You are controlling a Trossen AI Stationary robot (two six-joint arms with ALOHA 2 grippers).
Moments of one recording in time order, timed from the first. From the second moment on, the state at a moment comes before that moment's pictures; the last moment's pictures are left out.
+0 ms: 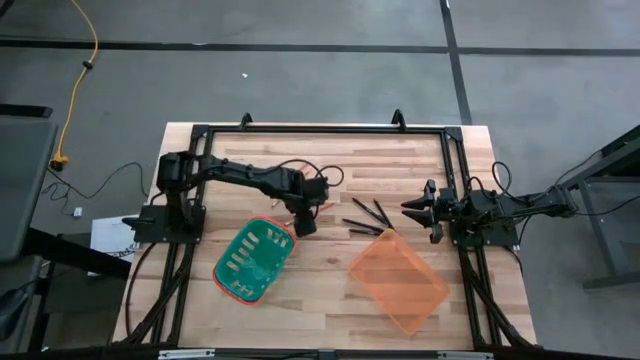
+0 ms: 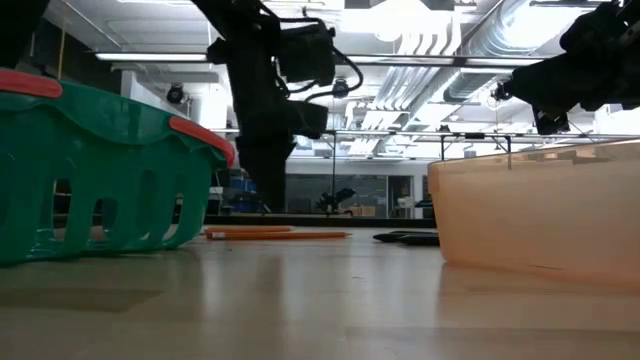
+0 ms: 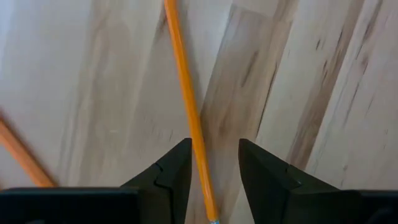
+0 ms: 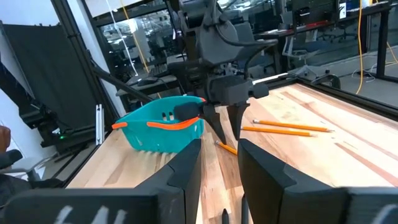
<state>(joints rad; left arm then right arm) 0.22 1.89 1.28 -0.71 0.00 -0.16 0.17 0.03 0.01 0.04 0.22 0.23</state>
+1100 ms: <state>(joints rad) 0.25 2.02 1.36 -0.64 -0.01 -0.16 0.17 0.05 0.01 0.04 0.22 0.23</state>
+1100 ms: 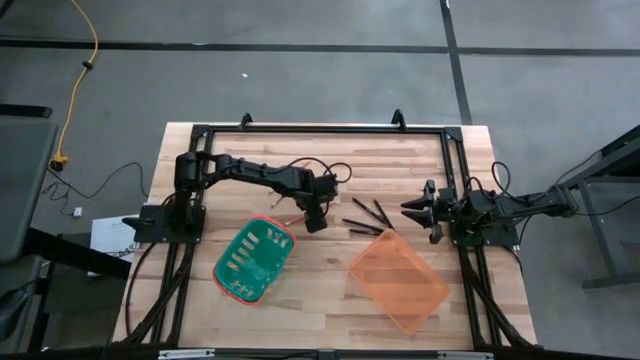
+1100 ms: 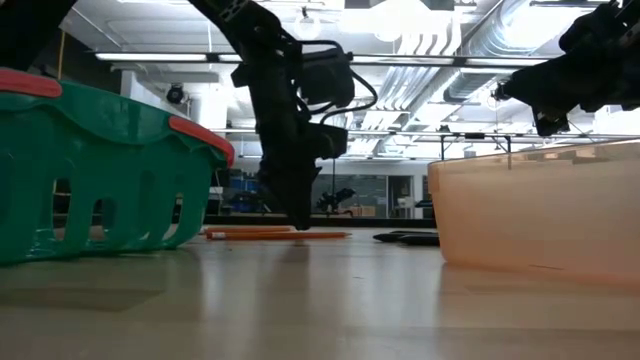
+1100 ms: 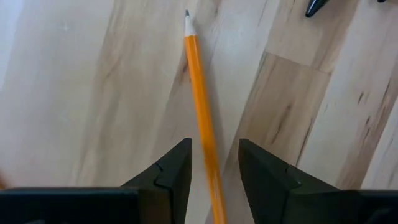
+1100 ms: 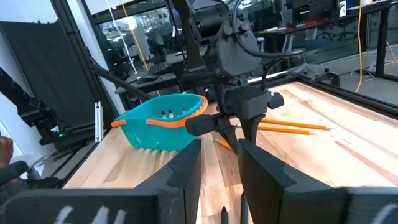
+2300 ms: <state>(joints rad) 0.25 2.05 1.43 -0.74 -0.03 -0.08 0.17 0.05 0.01 0.04 0.22 0.23</state>
